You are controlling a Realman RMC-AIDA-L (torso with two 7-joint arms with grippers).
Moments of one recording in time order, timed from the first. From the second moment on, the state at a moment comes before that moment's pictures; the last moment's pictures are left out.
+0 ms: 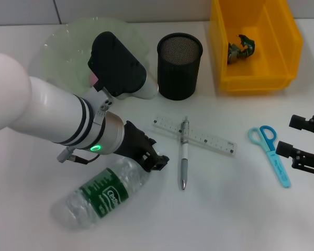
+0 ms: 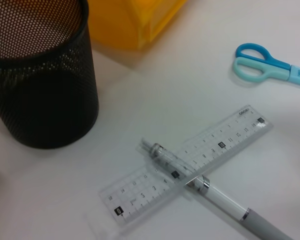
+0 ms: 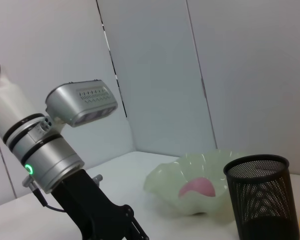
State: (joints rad) left arm -0.45 -2.08 1.86 1.38 2.45 1.13 -2.61; right arm 0.11 2.08 -0.79 -0.83 -1.67 -1.68 1.25
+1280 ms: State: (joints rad) left arm -0.20 -2.07 1.52 1.58 2.18 1.19 -2.11; right arm 0.12 2.08 -0.80 -0.84 -1.67 -1.69 1.28
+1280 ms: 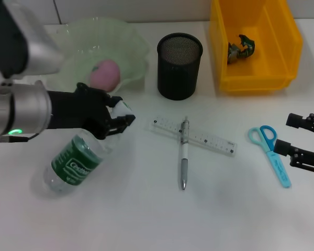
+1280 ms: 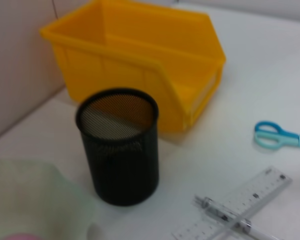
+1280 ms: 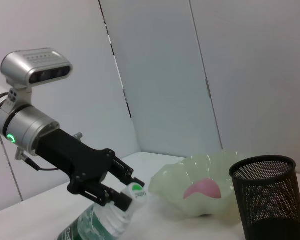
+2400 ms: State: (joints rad) left arm -0.16 -2.07 1.21 1.06 1.51 1.30 -1.29; right arm 0.13 2.08 -0.80 -0.84 -1.67 -1.69 1.31
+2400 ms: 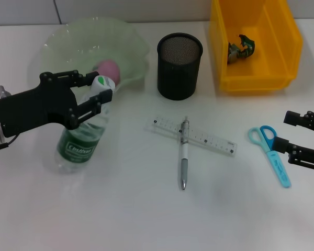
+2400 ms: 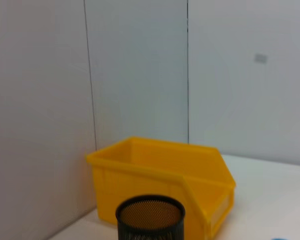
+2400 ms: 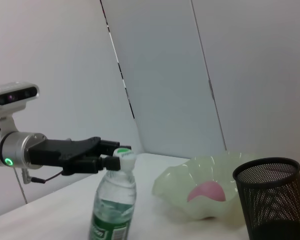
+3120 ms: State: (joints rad) left arm -0.17 -2.07 1.20 1.03 1.42 1.30 -1.25; right arm 0.13 2.08 -0.80 -0.84 -1.67 -1.69 1.31
